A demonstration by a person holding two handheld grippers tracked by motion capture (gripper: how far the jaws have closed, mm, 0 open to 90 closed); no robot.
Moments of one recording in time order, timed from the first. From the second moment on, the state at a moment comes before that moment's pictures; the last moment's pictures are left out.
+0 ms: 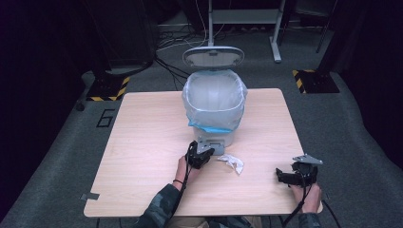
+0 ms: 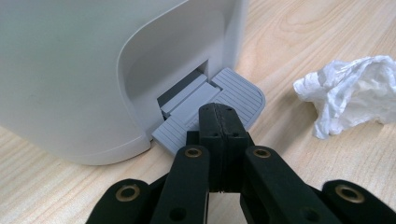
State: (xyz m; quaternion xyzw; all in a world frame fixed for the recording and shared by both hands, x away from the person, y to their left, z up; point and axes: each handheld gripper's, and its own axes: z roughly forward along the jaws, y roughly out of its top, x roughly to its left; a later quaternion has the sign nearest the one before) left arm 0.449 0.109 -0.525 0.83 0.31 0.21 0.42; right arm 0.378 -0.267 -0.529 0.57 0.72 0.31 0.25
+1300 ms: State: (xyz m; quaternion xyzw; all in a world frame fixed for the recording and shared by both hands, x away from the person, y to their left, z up) left arm 0.450 0.110 -0.525 0.82 0.32 0.19 0.43; right arm 0.402 -0.150 -0.498 0.48 0.78 0.37 0.15
